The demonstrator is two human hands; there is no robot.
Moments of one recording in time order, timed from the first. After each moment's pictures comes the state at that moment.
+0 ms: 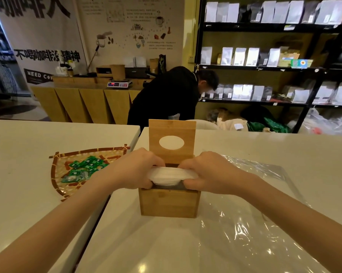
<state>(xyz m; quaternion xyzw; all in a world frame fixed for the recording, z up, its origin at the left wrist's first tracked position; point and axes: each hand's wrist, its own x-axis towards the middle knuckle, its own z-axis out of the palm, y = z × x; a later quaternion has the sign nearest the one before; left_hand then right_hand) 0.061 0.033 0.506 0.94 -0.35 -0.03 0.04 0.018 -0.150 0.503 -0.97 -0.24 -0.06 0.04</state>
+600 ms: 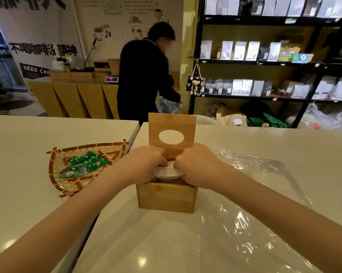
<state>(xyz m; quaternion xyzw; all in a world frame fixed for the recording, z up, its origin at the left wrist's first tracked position) 0.070 0.018 0.495 0.92 -0.39 0.01 -0.04 0.030 -0.120 0.503 -0.96 -0.23 -0.05 -0.17</state>
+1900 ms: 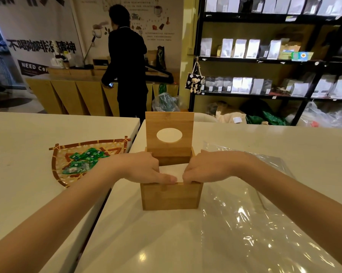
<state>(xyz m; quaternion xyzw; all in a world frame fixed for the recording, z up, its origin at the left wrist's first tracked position) 0.067 0.025 0.503 0.91 -0.32 -0.26 0.00 0.026 -0.136 0.513 -0.95 -0.20 0.24 0.02</state>
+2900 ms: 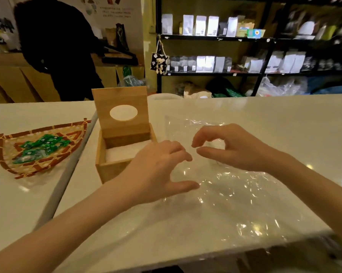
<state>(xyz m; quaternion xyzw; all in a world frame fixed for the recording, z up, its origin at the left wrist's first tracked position) -0.041 -0.028 0.479 0.84 -0.52 0.09 0.14 -0.088 -0.216 0.500 -0.95 -0.14 -0.10 0.25</state>
